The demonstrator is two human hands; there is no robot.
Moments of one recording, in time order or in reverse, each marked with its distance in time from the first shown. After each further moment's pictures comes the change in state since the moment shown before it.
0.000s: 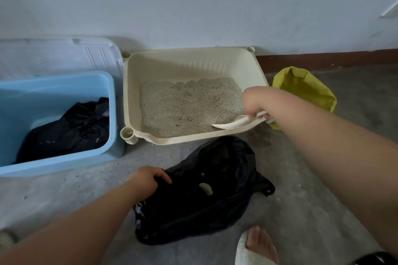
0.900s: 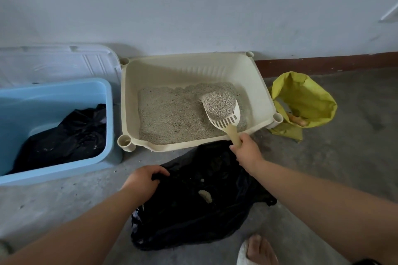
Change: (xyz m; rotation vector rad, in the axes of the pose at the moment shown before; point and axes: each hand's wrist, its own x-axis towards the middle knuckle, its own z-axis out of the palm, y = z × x) left_hand 0.001 0.011 -0.006 -0.001 0.168 0.045; right_hand 0.028 0.001 0.168 1.018 0.251 0.117
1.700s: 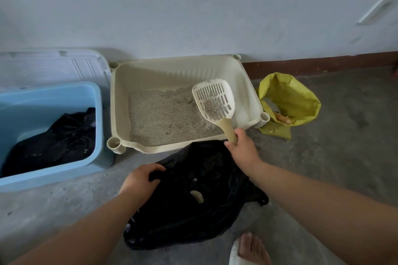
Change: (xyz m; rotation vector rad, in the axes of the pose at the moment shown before) left_hand -0.009 0.017 0.011 -0.044 0.088 0.041; right_hand -0.021 -0.006 -0.025 -0.043 0.056 -0.179
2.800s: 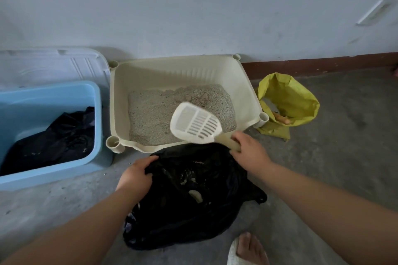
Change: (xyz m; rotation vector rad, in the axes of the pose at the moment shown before) left_hand 0.010 -0.004 0.001 -0.086 0.112 -0.035; right_hand -0.005 0.012 -0.025 -0.423 -0.075 -0.255
